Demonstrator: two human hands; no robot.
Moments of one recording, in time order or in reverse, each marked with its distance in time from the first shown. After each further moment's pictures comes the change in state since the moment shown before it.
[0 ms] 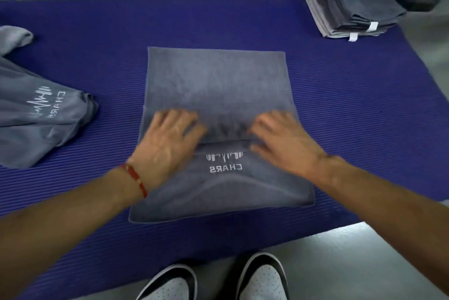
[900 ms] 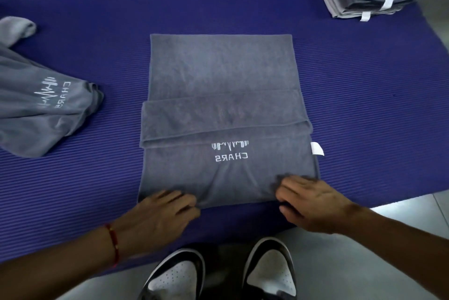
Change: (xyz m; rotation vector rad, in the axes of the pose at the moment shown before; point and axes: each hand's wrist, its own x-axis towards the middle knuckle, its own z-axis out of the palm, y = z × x) left_hand -0.134 0.040 0.014 -0.156 -0.415 0.324; right_hand -0.134 -0.039 0.038 0.163 -0.210 -0.055
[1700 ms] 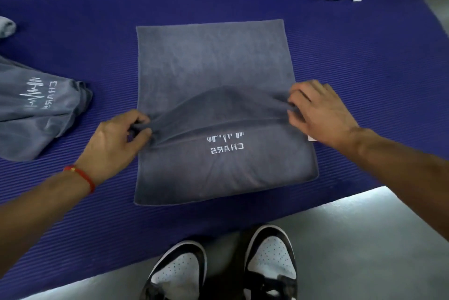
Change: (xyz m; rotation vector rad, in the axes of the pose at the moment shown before) left_hand 0.024 -0.100 -0.063 -0.488 0.334 -0.674; right_hand 0.073 0.089 -0.058 -0.271 0.294 0.253
